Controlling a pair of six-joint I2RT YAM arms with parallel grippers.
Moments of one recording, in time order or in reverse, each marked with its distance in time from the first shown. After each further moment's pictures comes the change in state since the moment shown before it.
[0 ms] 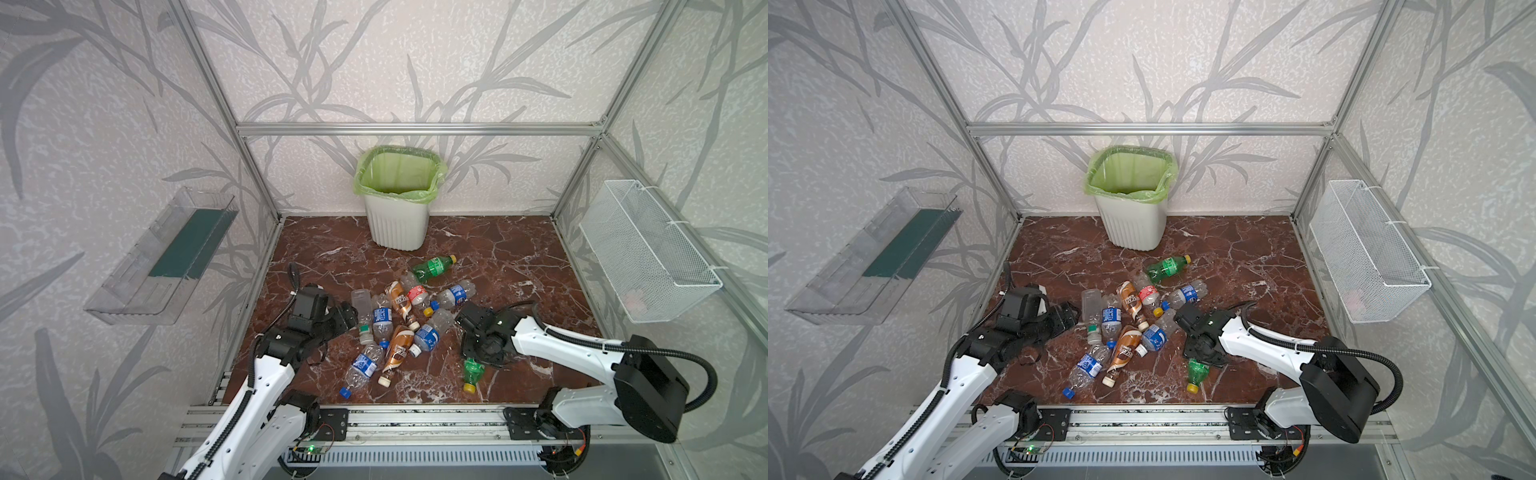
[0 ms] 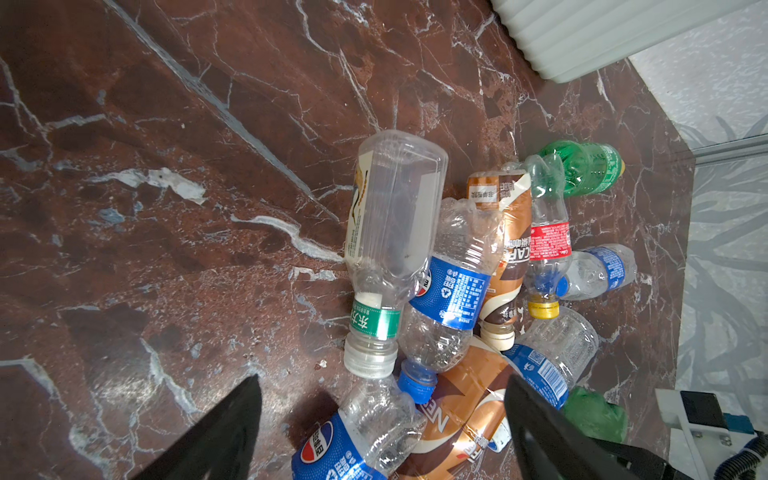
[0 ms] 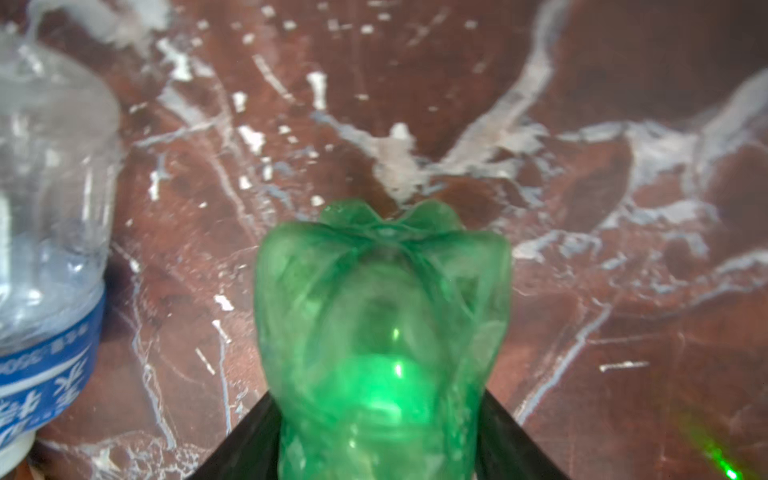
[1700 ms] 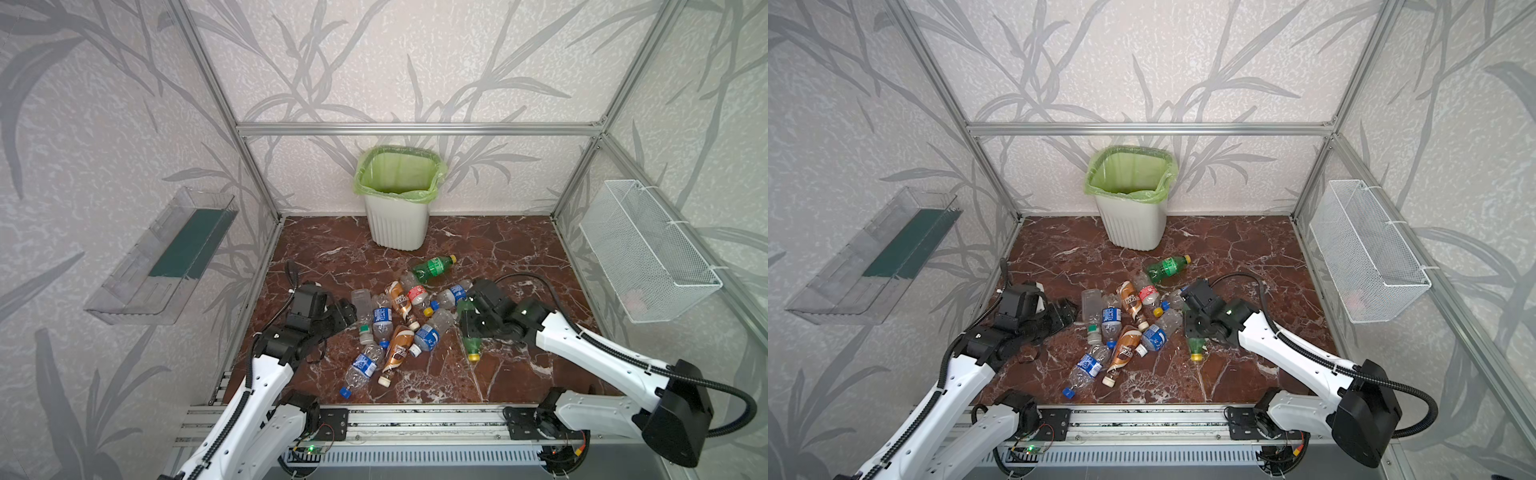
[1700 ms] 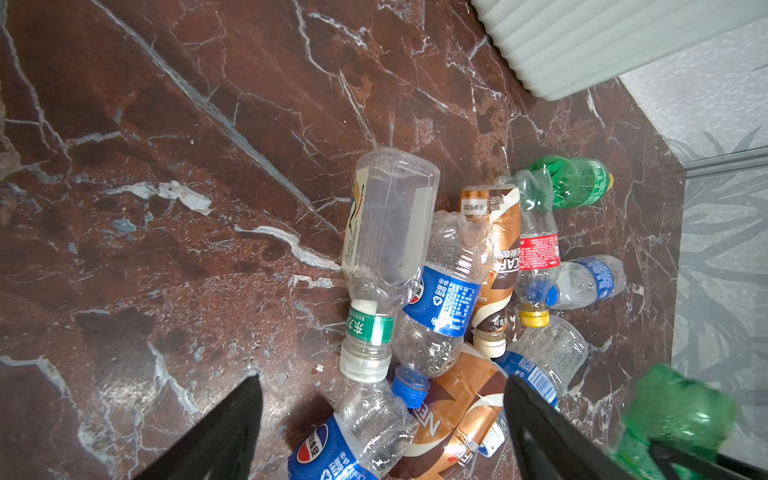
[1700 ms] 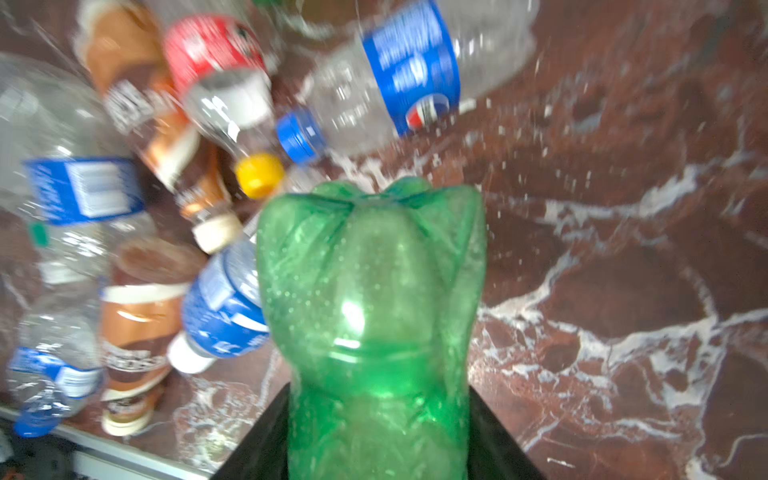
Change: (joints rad) left arm 0.000 0.004 0.040 -0.017 -0.018 -0.010; right arm -0.089 -0.138 0.240 0.009 0.070 -0.402
